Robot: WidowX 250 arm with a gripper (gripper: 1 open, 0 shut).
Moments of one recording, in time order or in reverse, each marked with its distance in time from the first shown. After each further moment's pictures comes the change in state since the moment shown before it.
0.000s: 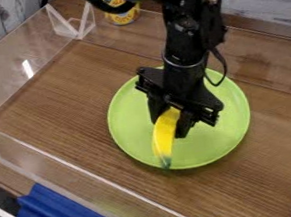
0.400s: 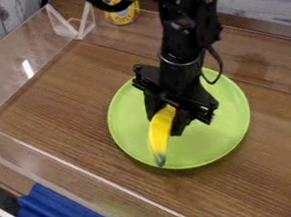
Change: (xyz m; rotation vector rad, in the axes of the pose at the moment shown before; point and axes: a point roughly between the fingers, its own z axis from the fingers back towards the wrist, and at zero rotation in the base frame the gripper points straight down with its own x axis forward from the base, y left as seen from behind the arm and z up) arm 0.001 0.006 0.002 0.013 0.006 -0.020
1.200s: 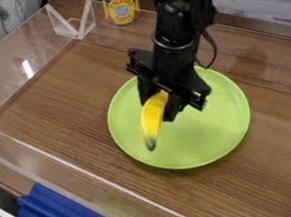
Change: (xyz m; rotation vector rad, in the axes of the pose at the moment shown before) arm 0.001 0.015 0.014 0.030 0.006 -0.030
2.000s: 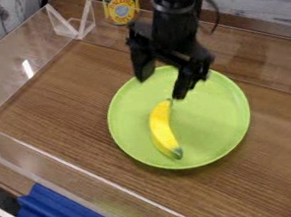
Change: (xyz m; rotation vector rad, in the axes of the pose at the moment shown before) arm 0.010 0.004 0.035 -0.041 -0.010 0.001
